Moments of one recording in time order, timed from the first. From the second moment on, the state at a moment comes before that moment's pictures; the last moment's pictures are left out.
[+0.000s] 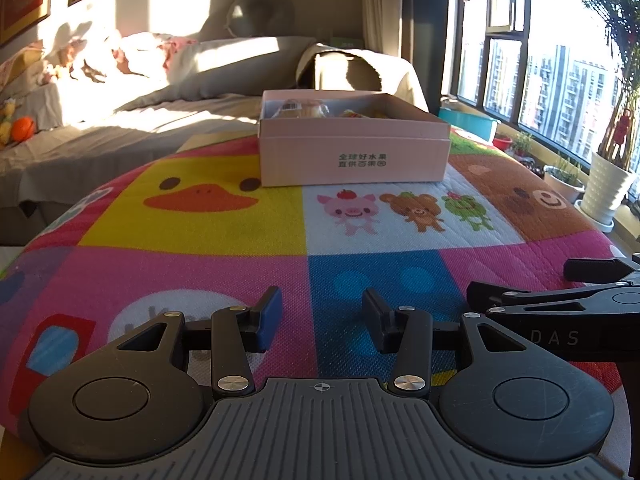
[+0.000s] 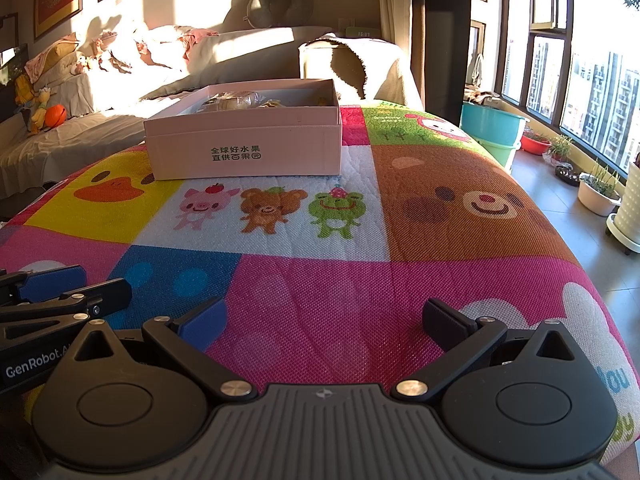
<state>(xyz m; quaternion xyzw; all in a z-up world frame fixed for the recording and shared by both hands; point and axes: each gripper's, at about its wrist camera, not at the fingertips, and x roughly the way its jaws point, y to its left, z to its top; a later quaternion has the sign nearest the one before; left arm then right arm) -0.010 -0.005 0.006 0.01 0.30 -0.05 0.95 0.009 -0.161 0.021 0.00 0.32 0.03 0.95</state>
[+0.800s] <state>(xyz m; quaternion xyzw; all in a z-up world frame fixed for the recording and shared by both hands) -0.010 -0.006 0.006 0.00 0.30 -0.05 0.95 0.009 -0.161 0.021 0.00 0.32 0.03 0.95</state>
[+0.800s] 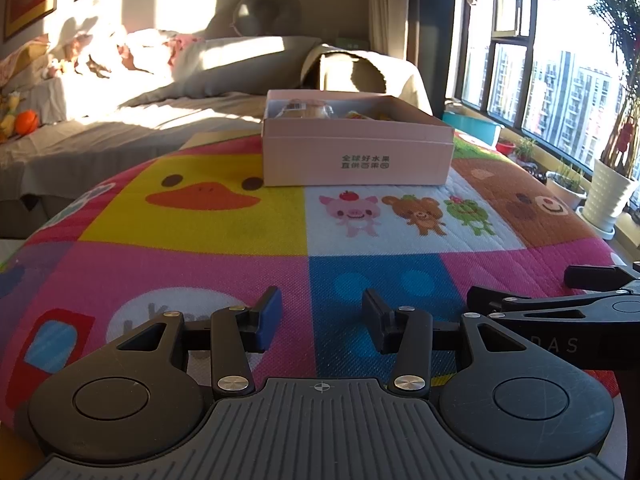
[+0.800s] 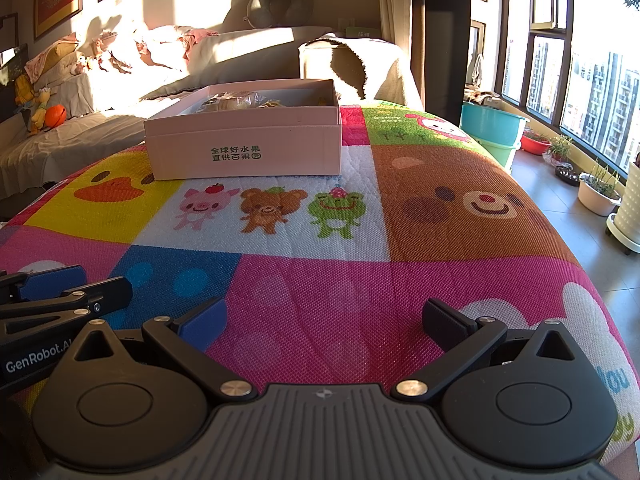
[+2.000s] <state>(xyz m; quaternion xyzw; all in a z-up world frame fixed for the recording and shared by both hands) -0.012 -0.006 0.006 0.00 0.30 -0.05 0.95 0.009 -0.161 0.021 0.00 0.32 0.03 0.95</state>
